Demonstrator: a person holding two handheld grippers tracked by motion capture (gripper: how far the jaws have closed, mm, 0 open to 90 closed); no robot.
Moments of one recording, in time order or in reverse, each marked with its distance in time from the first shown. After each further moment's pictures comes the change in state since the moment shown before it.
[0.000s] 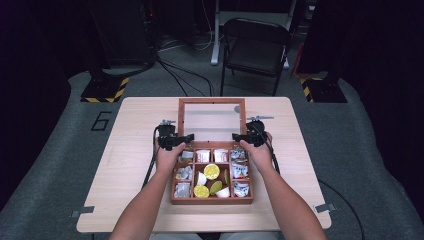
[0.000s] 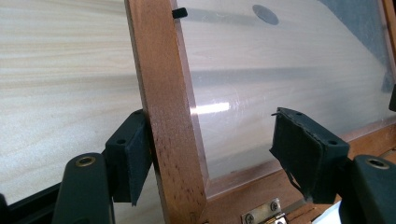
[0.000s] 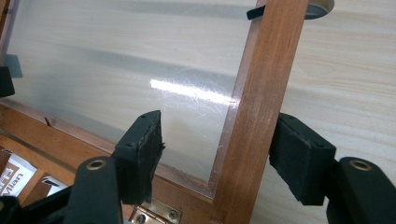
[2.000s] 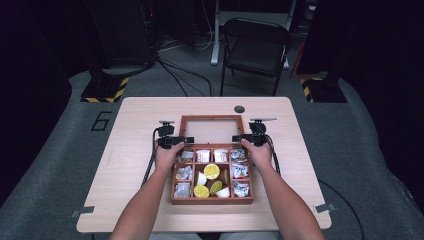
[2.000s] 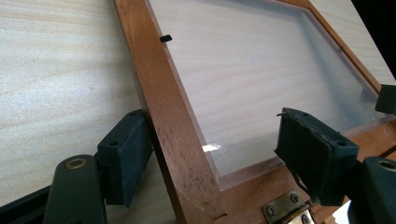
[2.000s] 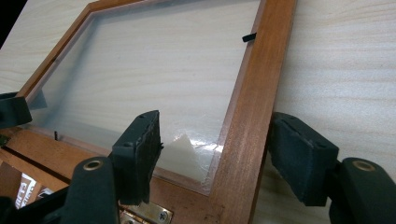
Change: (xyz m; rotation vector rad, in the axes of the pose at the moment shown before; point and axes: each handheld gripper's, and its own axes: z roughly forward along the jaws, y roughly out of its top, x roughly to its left) left arm 0.015 -0.001 0.012 0.139 -0.037 -0.141; right arm -0.019 -0.007 0.018 0.115 0.078 0.235
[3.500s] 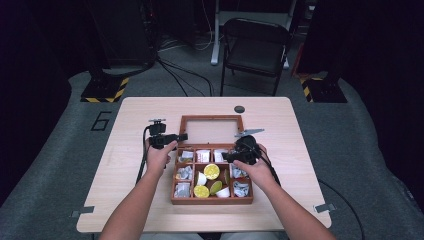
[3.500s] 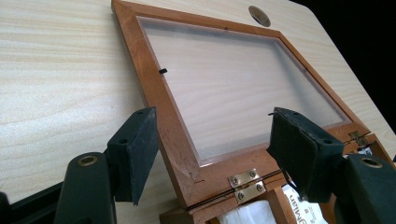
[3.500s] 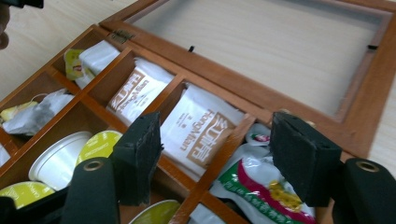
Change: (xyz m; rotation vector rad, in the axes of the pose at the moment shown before) left arm -0.006 0.003 -0.043 -0.092 -0.013 0.047; right arm 0.076 -0.050 -0.052 -0.009 0.035 -0.455
